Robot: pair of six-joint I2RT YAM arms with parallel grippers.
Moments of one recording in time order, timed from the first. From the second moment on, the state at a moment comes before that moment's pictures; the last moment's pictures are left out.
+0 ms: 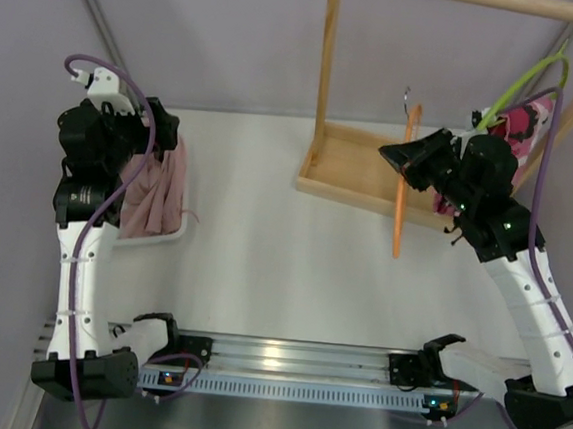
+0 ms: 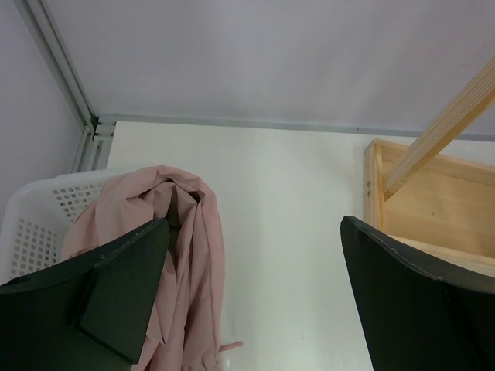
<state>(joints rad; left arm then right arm) 0.15 1.06 1.36 -0.43 0.23 -0.13 0.40 1.09 1.37 -0.48 -0.11 1.05</state>
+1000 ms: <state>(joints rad) 0.15 1.02 1.29 -0.35 0.29 -0.17 0.36 0.68 0.98 -0.49 -0.14 0.62</state>
